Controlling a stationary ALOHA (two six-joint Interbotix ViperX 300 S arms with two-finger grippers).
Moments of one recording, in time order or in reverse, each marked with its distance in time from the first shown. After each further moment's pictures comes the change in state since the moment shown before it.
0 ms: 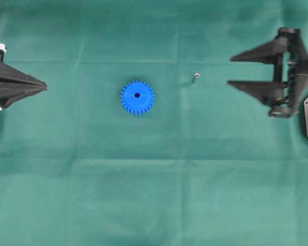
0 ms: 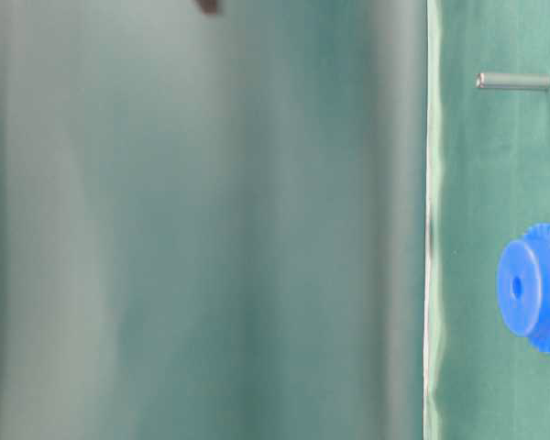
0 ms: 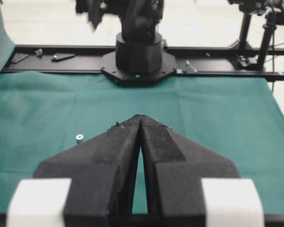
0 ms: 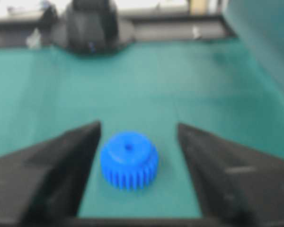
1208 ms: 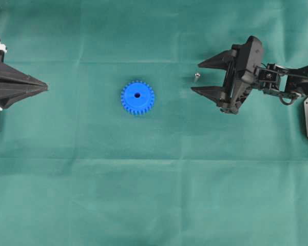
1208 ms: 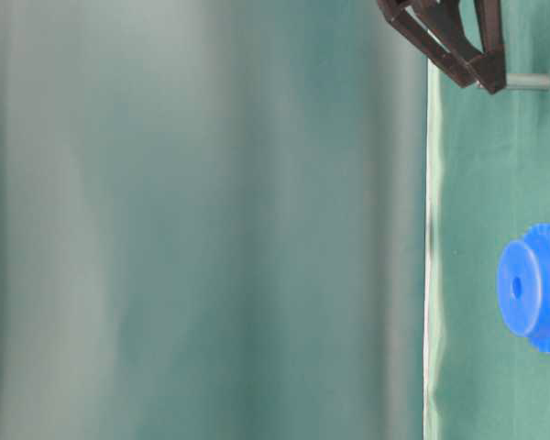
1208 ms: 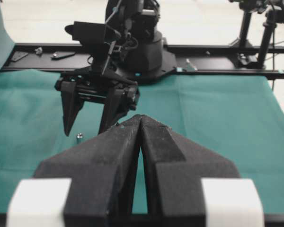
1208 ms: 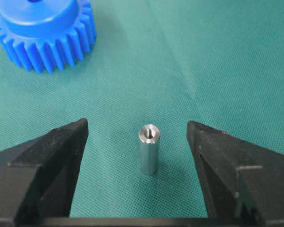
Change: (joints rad) left arm -0.002 0.003 0.000 0.002 0.003 0.005; right arm -0.095 0.719 -0.029 0.064 -0.387 -0.002
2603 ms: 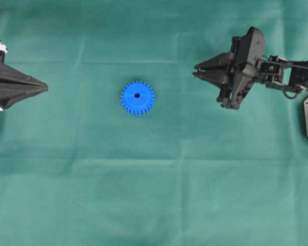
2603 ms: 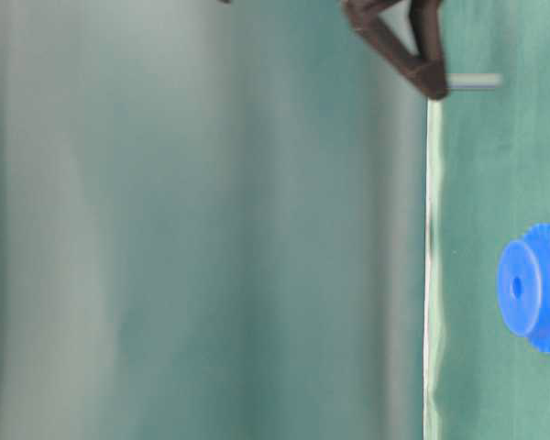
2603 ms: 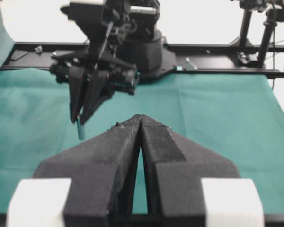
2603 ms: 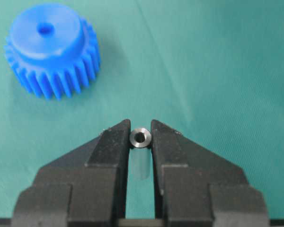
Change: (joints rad) left arm 0.000 0.003 0.000 0.000 0.000 -0.005; right arm -0.003 -0.199 -0.055 0.006 0.250 -0.038
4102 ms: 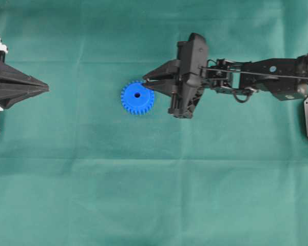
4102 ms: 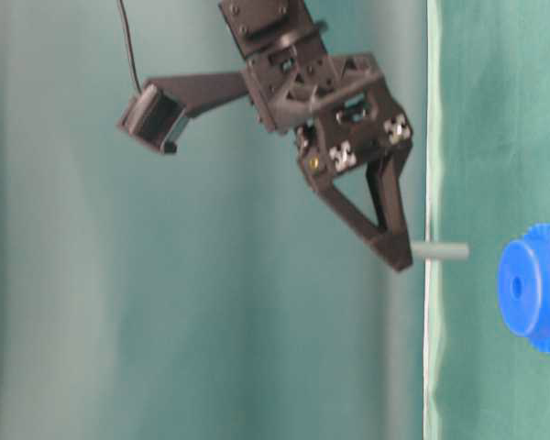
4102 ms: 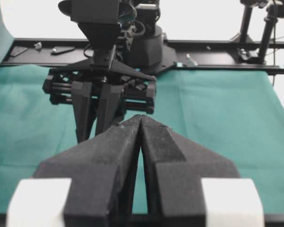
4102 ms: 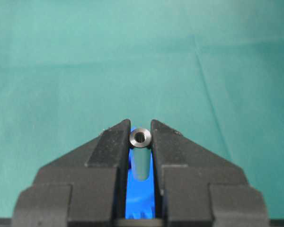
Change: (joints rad) left arm 0.000 0.003 0.000 0.000 0.009 0.000; right arm 0.127 0.236 -0.390 0.000 0.115 -0.011
